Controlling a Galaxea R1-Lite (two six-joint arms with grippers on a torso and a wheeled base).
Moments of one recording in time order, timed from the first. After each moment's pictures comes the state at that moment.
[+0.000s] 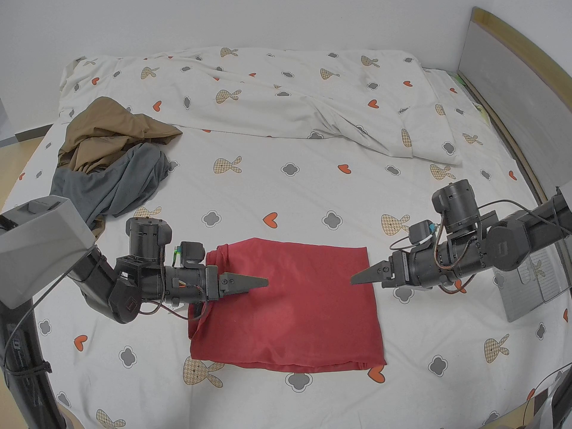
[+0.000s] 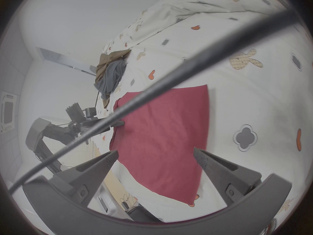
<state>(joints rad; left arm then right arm) -0.25 2.18 -0.85 -0.82 -0.93 -0.44 0.38 1.93 -1.04 -0.06 0.49 0.35</state>
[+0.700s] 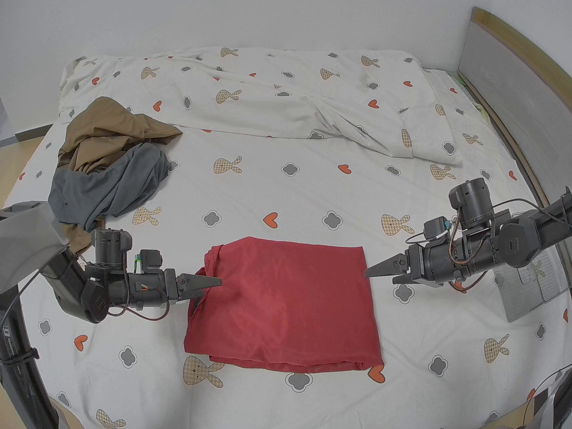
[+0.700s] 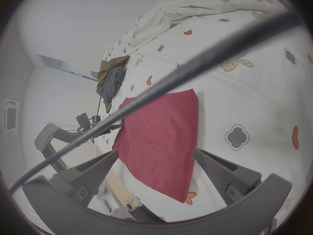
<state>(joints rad) -0.06 2.17 -0.75 -0.81 -0.92 -0.42 0.30 1.90 -1.00 -0.08 0.56 0.35</state>
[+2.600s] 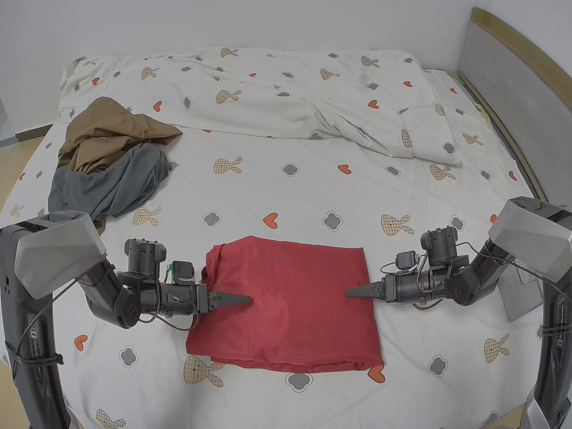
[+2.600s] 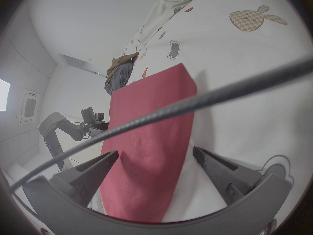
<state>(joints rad) -0.16 2.33 -0.86 -0.82 -0.89 -0.30 0.24 2.34 -1.00 -0.60 0.82 0.29</state>
